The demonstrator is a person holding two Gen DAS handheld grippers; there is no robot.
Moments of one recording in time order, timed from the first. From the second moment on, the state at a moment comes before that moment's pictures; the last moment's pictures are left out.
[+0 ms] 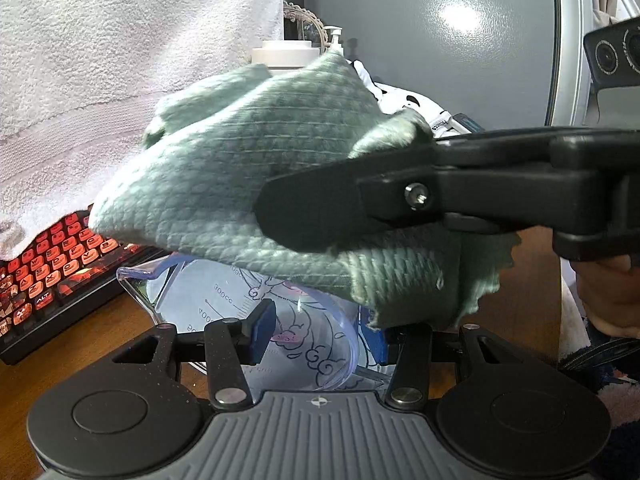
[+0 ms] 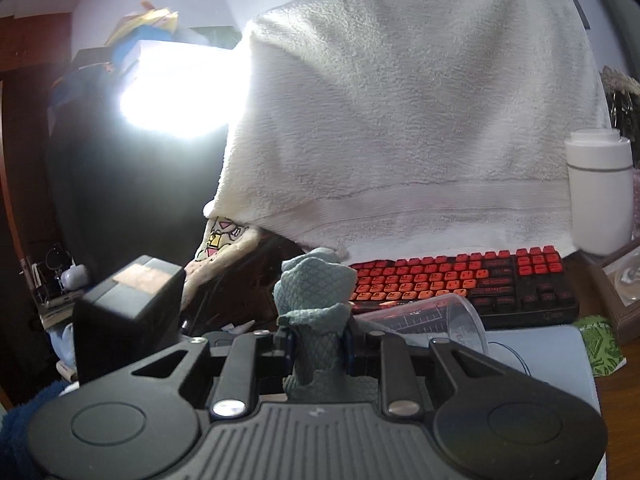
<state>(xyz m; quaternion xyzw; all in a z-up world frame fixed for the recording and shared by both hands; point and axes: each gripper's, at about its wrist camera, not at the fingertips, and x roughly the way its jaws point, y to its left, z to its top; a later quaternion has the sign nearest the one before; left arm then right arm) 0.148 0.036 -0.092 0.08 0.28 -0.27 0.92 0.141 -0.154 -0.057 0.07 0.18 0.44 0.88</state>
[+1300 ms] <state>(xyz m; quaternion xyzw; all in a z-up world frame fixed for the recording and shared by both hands) 0.137 0.033 -0.090 0.08 0.28 -0.27 0.92 0.138 -0.185 -0.077 0.06 0.16 0.39 0.90</state>
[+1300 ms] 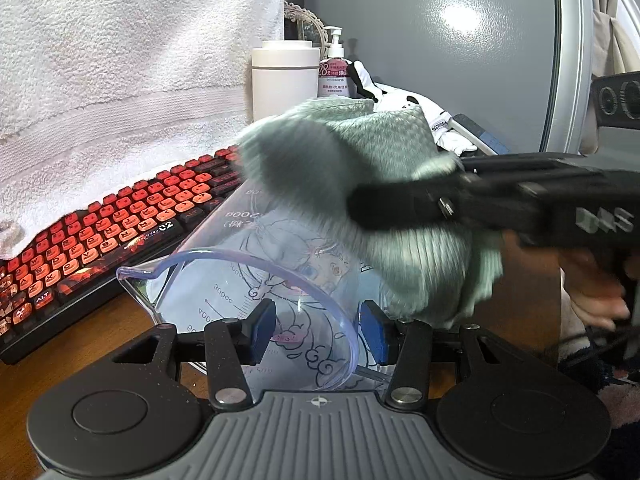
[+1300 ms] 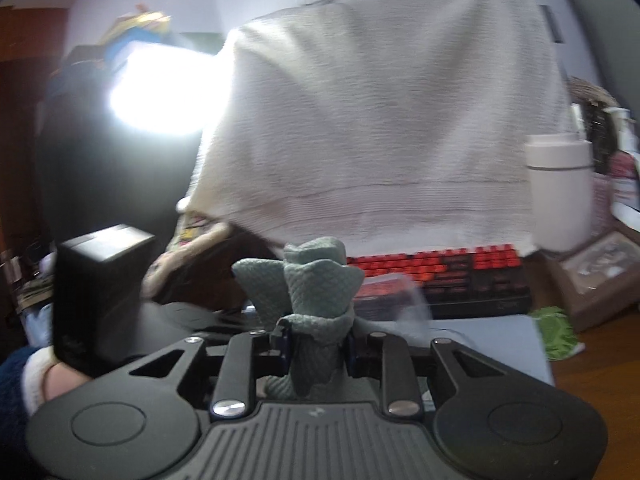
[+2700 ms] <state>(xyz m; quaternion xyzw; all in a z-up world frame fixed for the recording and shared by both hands) 0.136 0.032 -0.089 0.08 0.28 -0.27 0.92 0.155 -0.191 -0.075 0.09 0.20 0.38 0.90</state>
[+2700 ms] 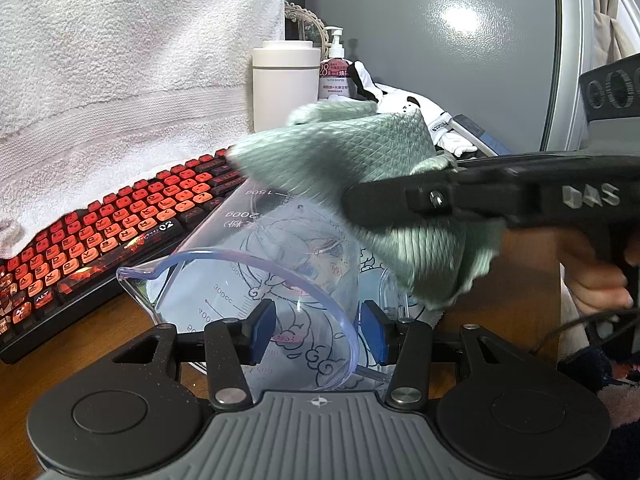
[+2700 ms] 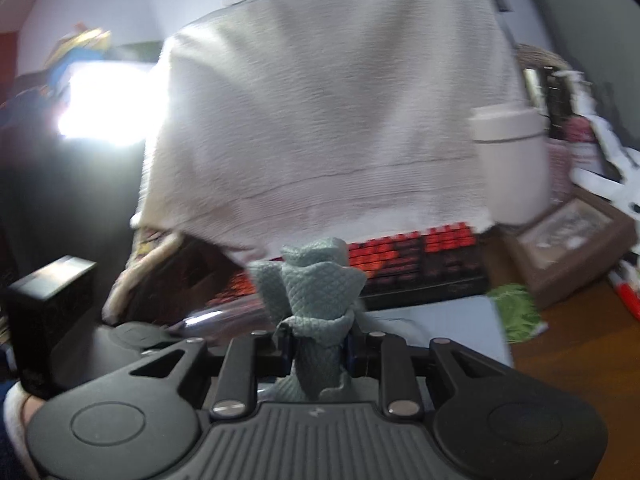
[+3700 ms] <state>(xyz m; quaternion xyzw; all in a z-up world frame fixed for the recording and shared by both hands) 0.136 0.031 -0.089 0.08 0.28 -0.26 0.92 0.158 -0.189 -0.071 0.09 0.20 0.36 0.90</state>
